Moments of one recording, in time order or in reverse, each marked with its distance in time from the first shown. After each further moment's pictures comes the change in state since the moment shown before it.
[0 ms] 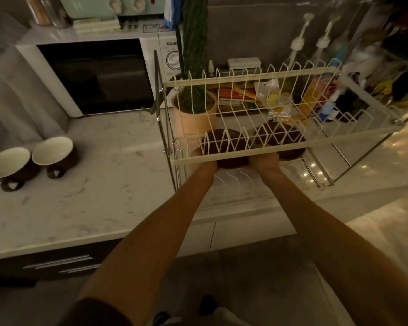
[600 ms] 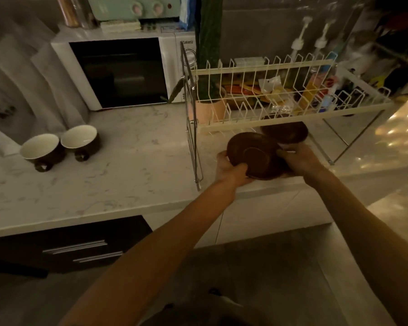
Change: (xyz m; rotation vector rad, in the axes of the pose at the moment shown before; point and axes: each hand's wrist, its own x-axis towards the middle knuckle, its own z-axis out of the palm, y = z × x) left_hand -0.136 -0.012 -0.030 -0.003 -0.259 -0.044; right_hand -0.083 0.013 -0.078 0.135 -0.131 0.077
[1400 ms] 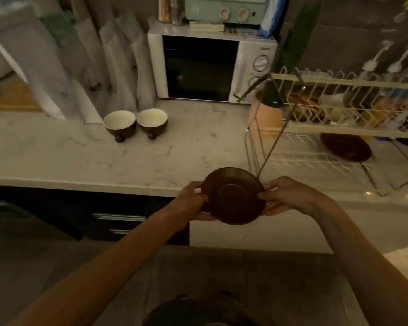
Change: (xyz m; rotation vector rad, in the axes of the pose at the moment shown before) left_hand -0.097 0.006 -0.233 0.137 0.068 -0.168; right_hand -0.119 -0.051 0.134 -0.187 -0.696 0.014
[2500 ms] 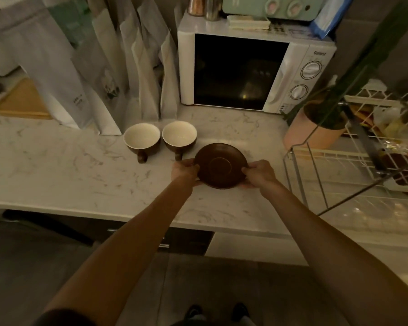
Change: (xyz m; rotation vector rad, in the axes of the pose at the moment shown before) left_hand 0.147 0.095 -0.119 -0.197 0.432 0.075; right_hand 0.223 -0.101 0.078 0.096 0.454 0.014
